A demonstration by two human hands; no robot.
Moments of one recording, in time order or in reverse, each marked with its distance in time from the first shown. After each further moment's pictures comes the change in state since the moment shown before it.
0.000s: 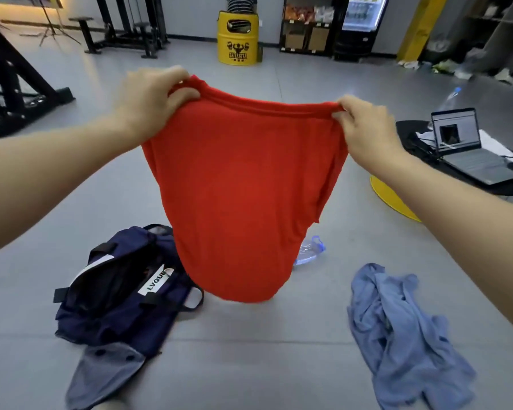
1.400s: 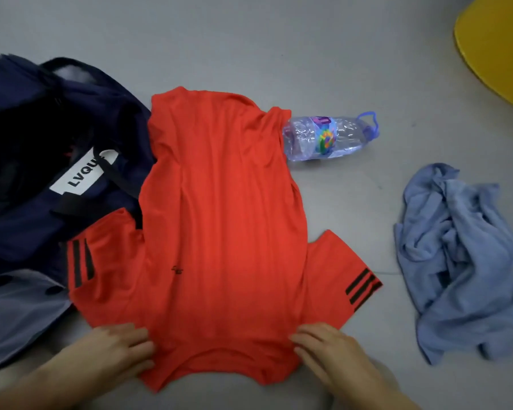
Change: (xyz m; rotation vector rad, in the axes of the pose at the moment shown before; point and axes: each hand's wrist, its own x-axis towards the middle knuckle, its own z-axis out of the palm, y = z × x) left_hand -0.605 0.004 0.229 -0.328 -0.960 0.293; right_hand -0.504 0.118 0.353 0.189 -0.725 -0.224
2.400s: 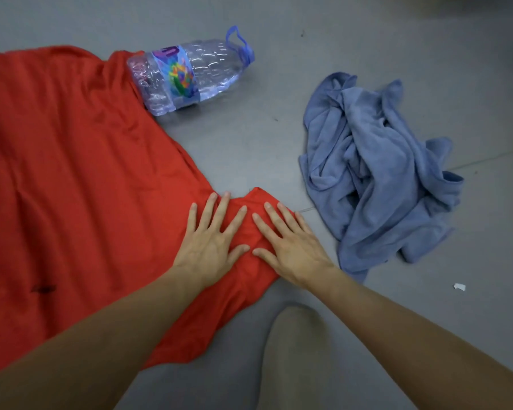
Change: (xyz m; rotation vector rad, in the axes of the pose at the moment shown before) left_hand 0.342 0.138 0.050 0.021 -0.066 -0.204; right_hand -0.002 0.125 -0.025 -0.152 -0.212 0.458
